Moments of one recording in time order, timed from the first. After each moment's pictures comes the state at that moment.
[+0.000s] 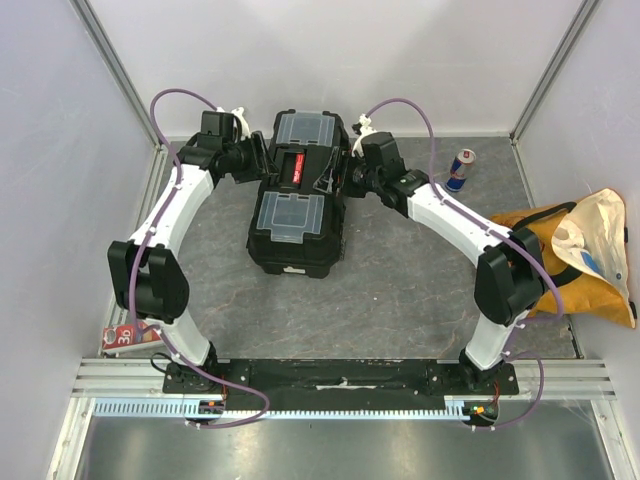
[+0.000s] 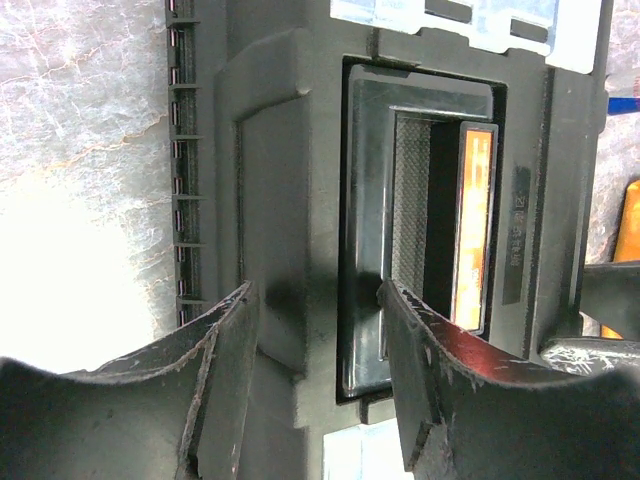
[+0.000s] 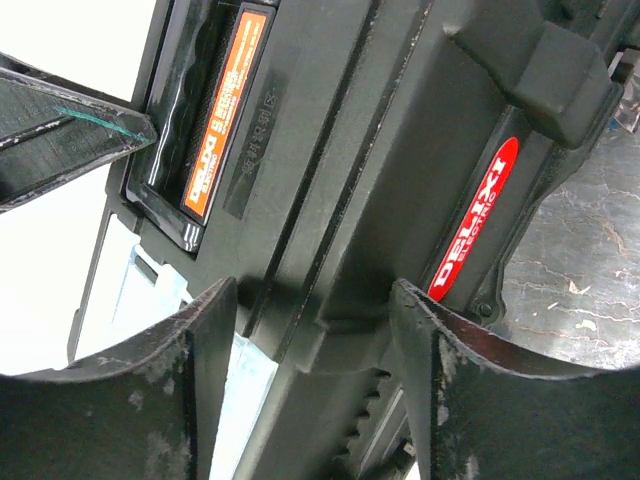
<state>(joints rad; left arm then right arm) -0.19 1.73 1.61 -0.63 0.26 -0.37 0.56 1.77 1.47 -0.21 -0.22 0.60</state>
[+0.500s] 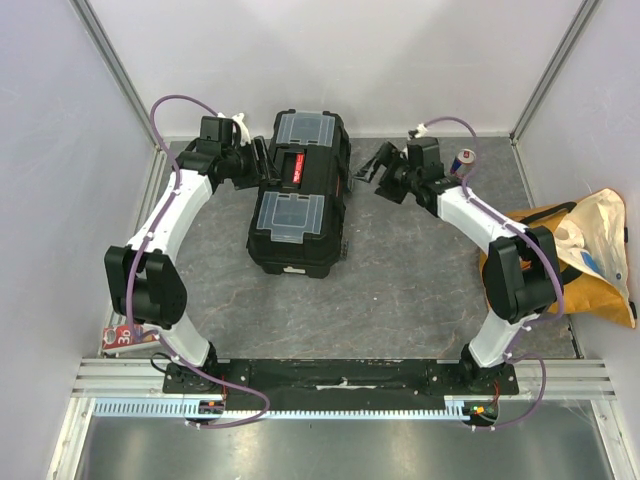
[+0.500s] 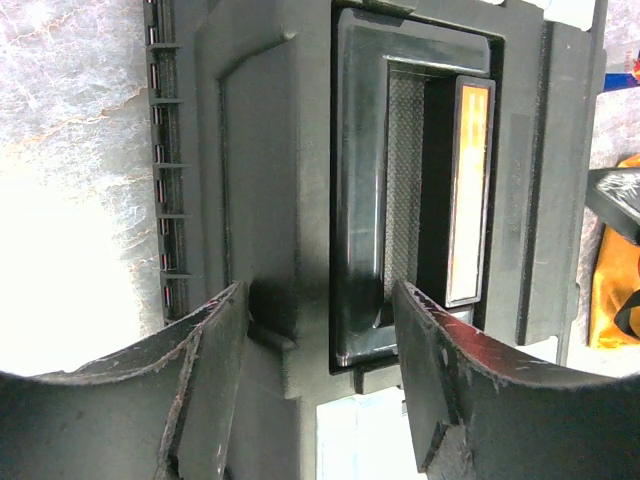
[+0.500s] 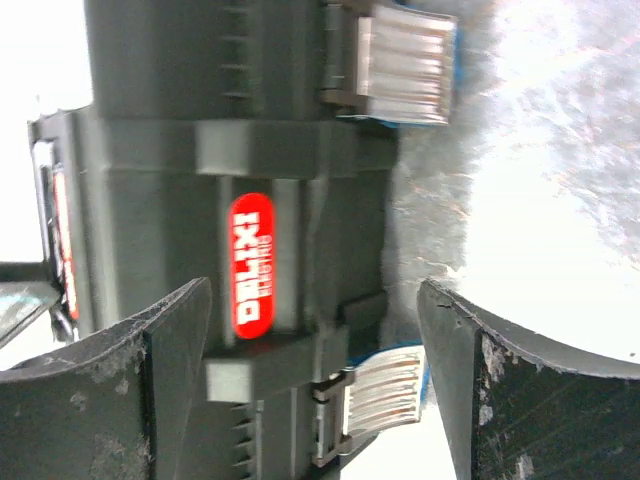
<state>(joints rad) -0.19 1.68 1.55 -0.63 0.30 -0.38 0.35 1.75 1.33 -0.12 -0.26 0.79</state>
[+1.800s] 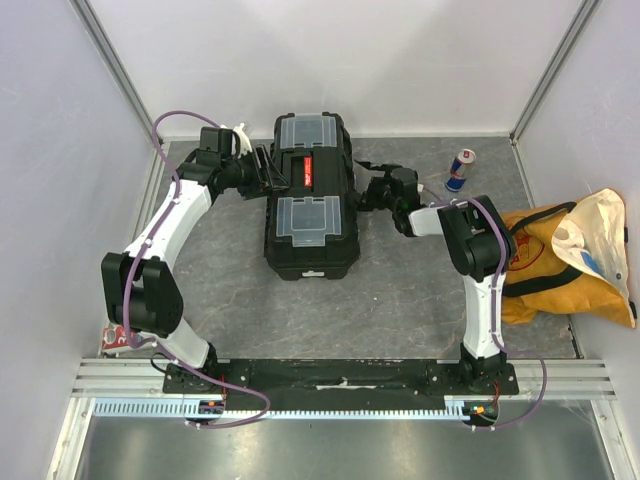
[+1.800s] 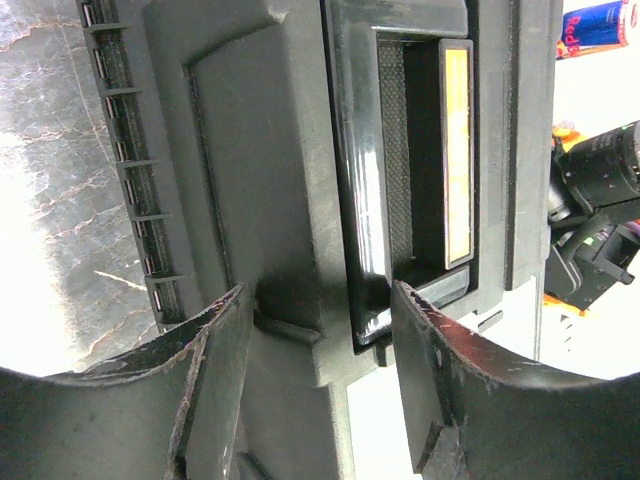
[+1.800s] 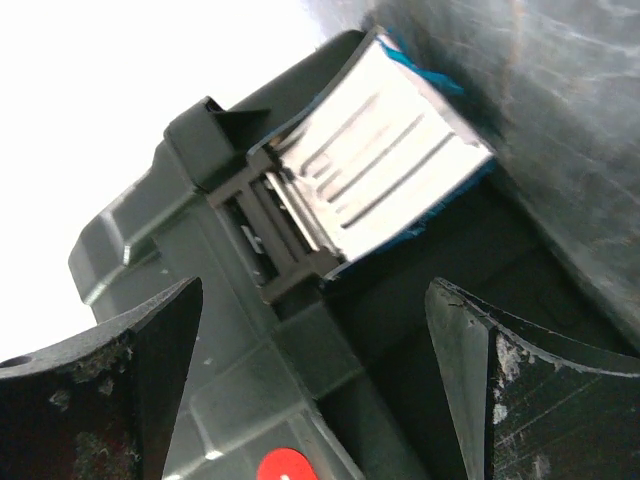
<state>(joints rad) -0.19 1.62 1.42 -0.54 0.44 -0.48 0.33 2.14 1.16 0.65 -0.17 1.97</state>
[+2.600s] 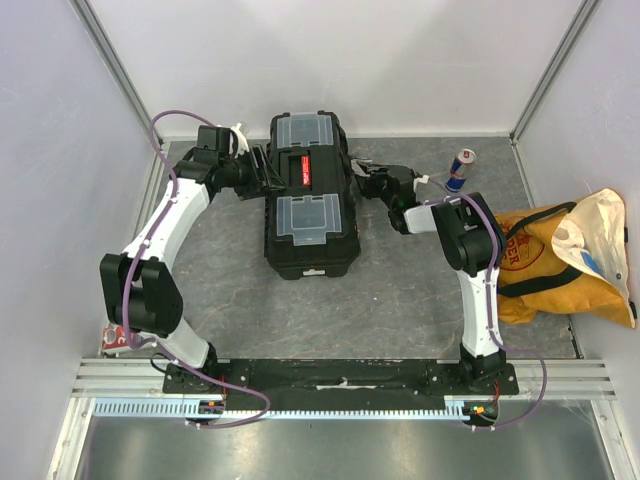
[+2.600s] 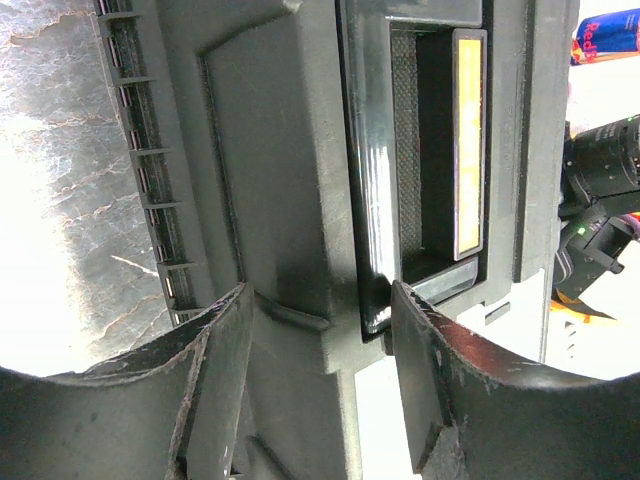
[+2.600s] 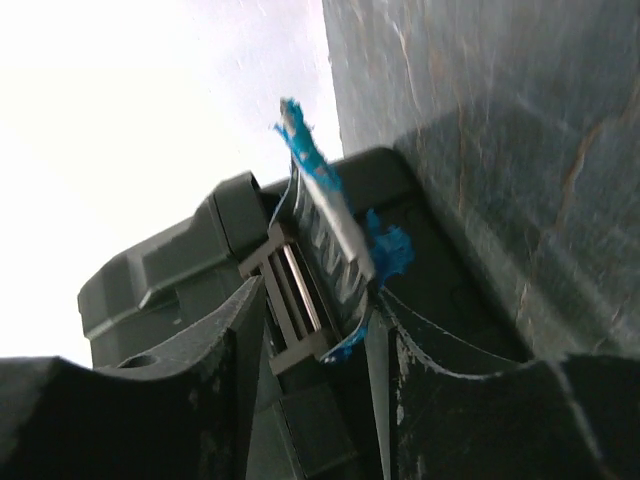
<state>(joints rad) -0.17 1.62 1.45 -0.60 0.40 -0.48 0.34 2.23 1.25 0.70 0.02 1.81</state>
